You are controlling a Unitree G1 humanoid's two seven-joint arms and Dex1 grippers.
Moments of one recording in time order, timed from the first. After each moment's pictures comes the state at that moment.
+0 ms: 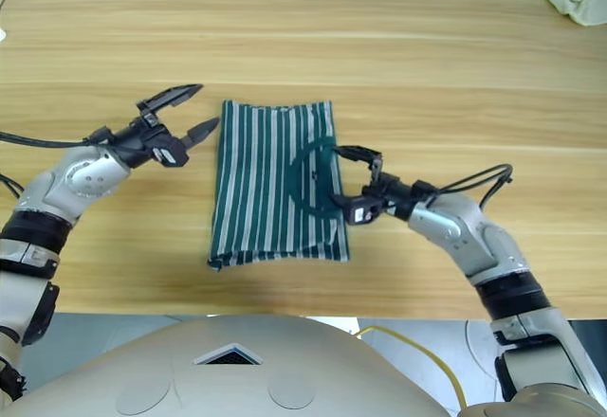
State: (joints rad) left arm -0.35 0.69 -0.34 0.55 0.46 -0.95 -0.14; right arm 0.02 -0.79 0.28 0.06 -0.46 -0.62 0.40
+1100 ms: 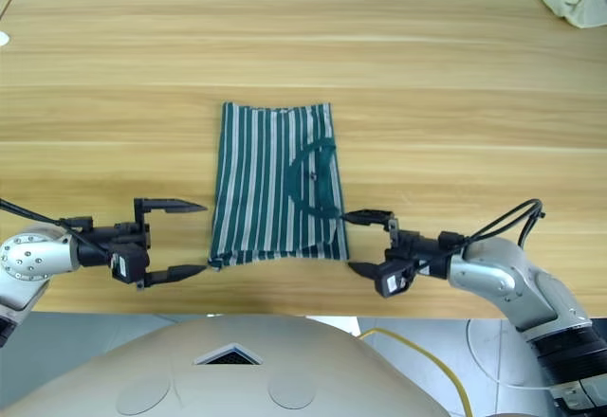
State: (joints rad) left arm 0.23 0.97 -0.29 0.02 -0.08 -0.83 -0.90; right arm 0.34 -1.00 0.18 -0.11 -0.29 -0.80 0.66
